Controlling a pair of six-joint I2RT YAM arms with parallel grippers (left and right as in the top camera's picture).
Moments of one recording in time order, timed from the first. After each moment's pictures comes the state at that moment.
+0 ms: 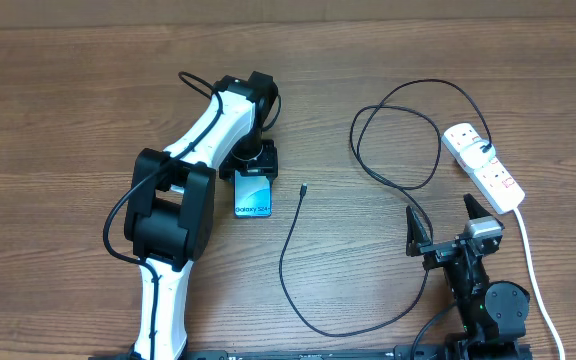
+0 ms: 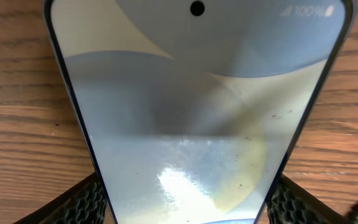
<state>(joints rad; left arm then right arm) -0.36 2.26 1.76 -1.23 0.03 -0.41 0.06 0.01 0.02 -0.02 -0.14 0.02</state>
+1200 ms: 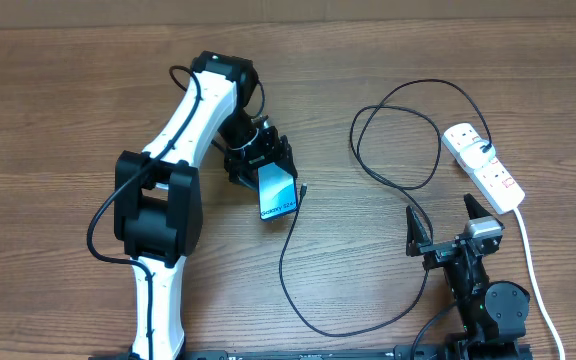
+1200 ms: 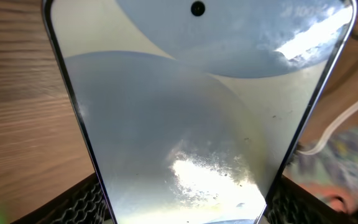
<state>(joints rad) -0.28 2.26 1.93 -1.53 0.56 -0.32 0.06 0.01 0.02 -0.02 -0.14 0.02</state>
